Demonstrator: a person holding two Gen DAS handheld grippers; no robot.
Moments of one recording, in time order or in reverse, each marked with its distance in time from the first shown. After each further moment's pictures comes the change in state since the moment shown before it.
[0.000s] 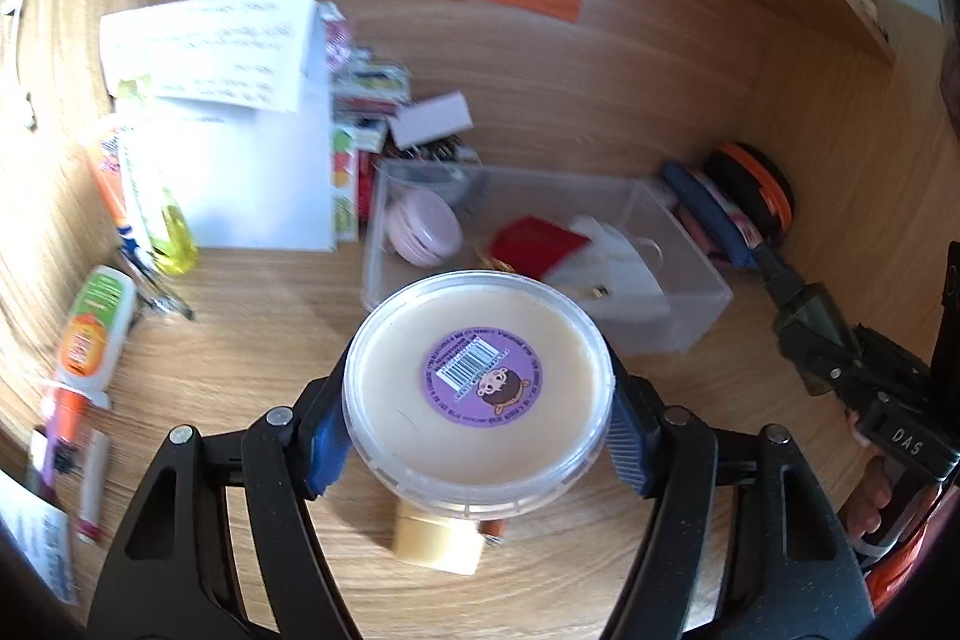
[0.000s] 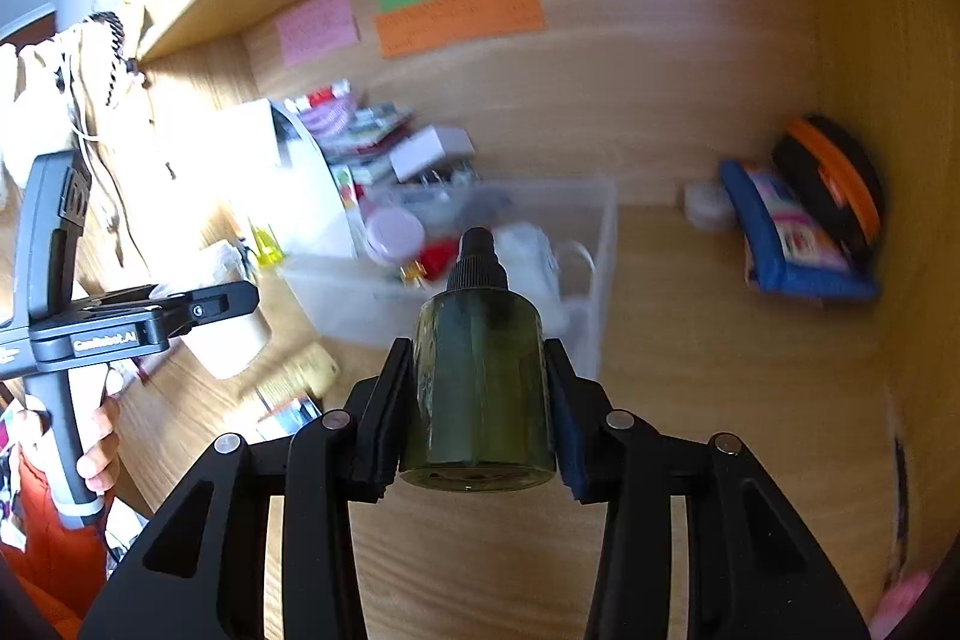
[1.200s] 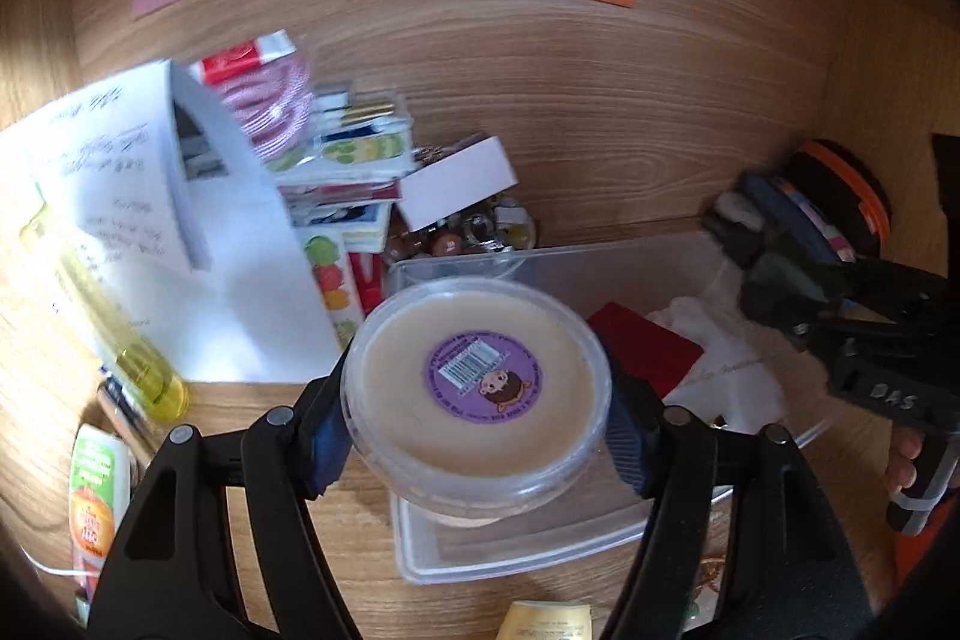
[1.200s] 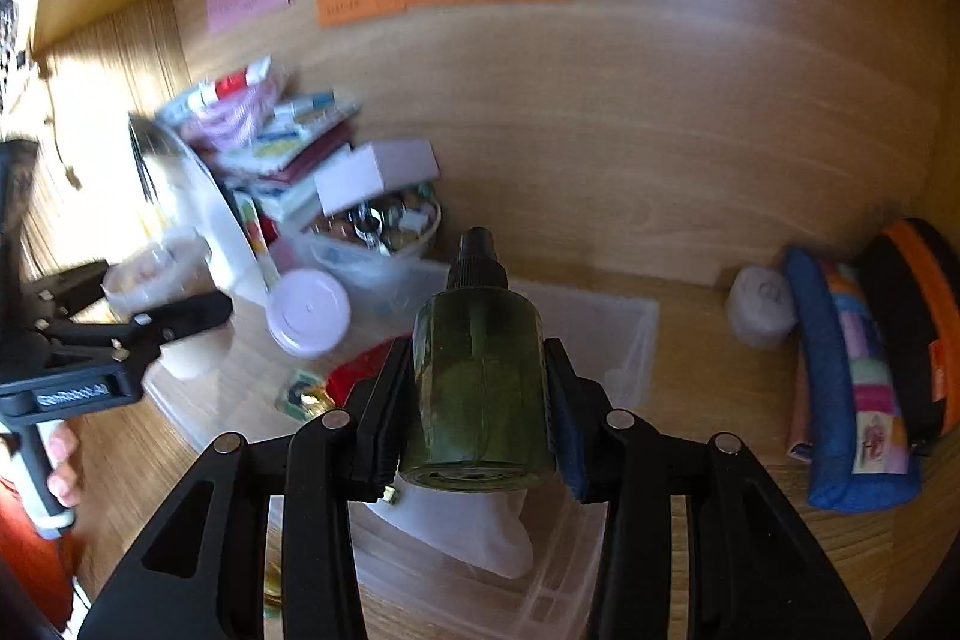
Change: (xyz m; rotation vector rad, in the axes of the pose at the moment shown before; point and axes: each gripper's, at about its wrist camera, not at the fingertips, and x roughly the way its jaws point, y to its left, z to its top) left arm 0.105 0.003 0.069 0.143 0.022 0.100; right arm 0.143 -0.026 0.087 -0.088 0.141 -0.046
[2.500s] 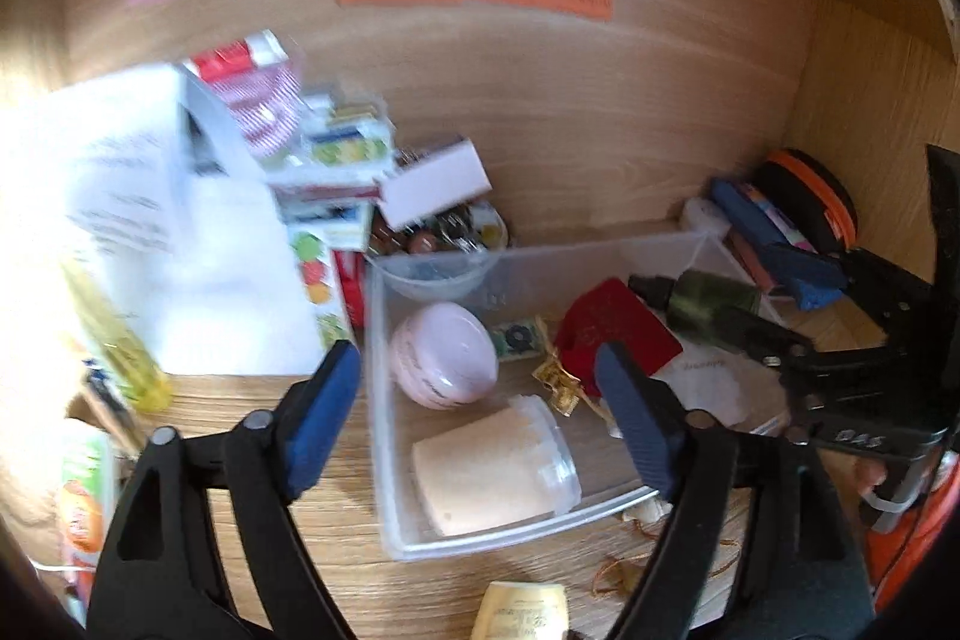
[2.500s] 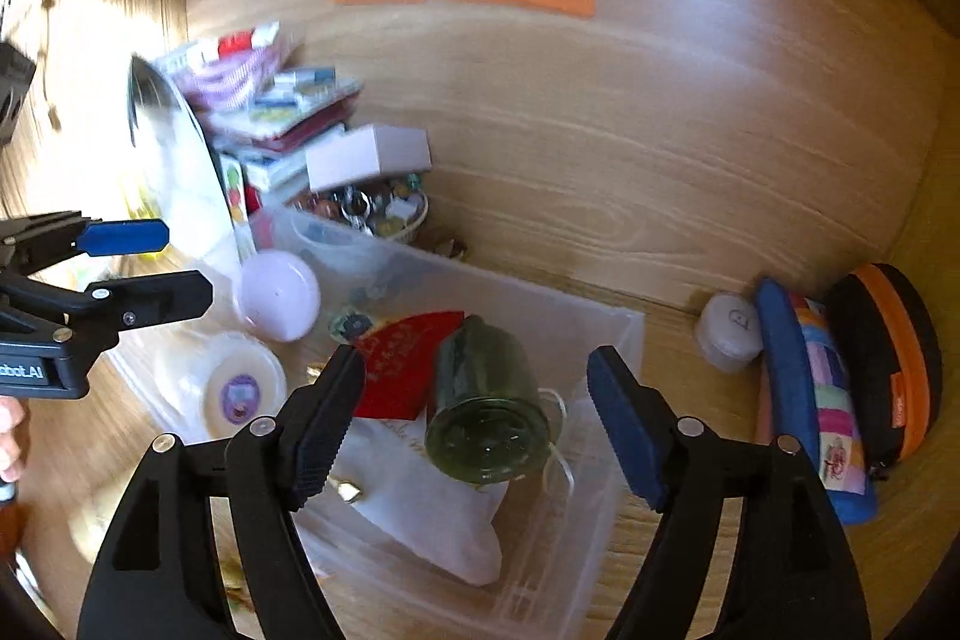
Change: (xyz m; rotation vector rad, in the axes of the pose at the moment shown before) left arm -0.022 0.004 0.005 -0.034 -0.012 -0.053; right arm -0.008 0.022 -0.009 -0.098 -0.038 -0.118
